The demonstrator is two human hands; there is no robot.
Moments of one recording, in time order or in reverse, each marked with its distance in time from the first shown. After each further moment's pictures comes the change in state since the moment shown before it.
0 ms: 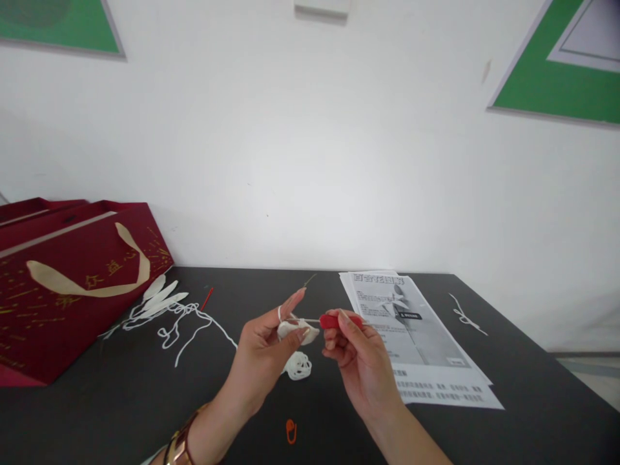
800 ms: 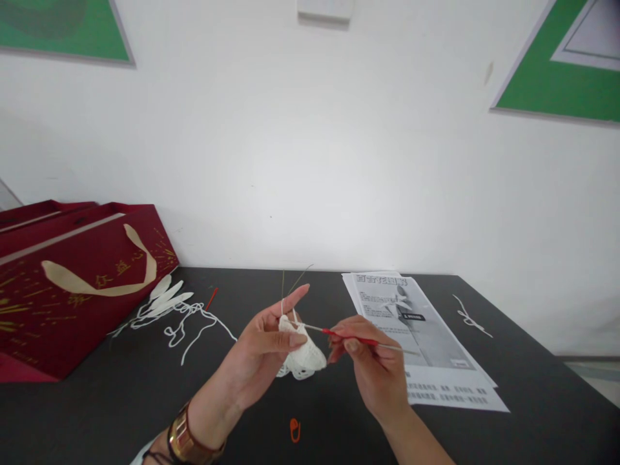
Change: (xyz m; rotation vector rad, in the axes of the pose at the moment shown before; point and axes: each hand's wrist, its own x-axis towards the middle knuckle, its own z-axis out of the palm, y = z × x) left_hand 0.005 0.021 -0.009 -0.498 -0.235 -0.279; right_hand -0.003 -0.002 -0.018 -0.442 -0.387 -0.560
